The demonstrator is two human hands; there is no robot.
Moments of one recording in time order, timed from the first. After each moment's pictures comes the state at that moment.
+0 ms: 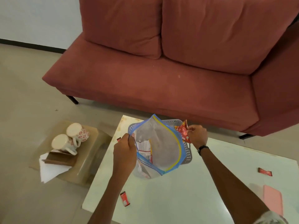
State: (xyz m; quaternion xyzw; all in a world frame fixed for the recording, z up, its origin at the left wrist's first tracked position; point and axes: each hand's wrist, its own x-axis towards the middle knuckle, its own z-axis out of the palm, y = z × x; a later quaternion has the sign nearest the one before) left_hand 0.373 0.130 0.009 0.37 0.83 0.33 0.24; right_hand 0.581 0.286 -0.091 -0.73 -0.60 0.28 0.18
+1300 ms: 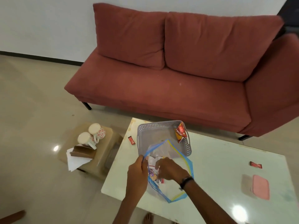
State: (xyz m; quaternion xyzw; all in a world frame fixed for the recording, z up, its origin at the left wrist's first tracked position) left_hand 0.417 0.014 0.055 0.43 0.79 0.35 0.29; right_hand 0.519 0.098 0.024 -0.43 -0.79 0.39 -0.19
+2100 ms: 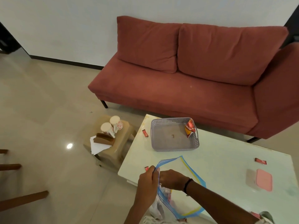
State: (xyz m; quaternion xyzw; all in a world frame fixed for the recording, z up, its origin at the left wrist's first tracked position) left_hand 0.439 -0.118 0.093 0.41 0.78 0.34 0.33; right_hand 0.537 -0.019 -0.003 -0.06 -0.97 0.21 -0.13
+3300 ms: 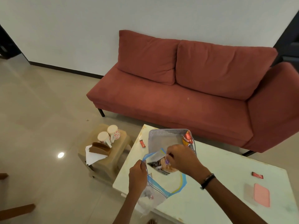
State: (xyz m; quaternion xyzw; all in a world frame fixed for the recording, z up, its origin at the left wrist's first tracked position) left_hand 0.394 -0.073 0.076 0.32 0.84 0.34 0.29; right_hand 0.531 0.035 0.137 -0.38 -0.91 0.16 0.03
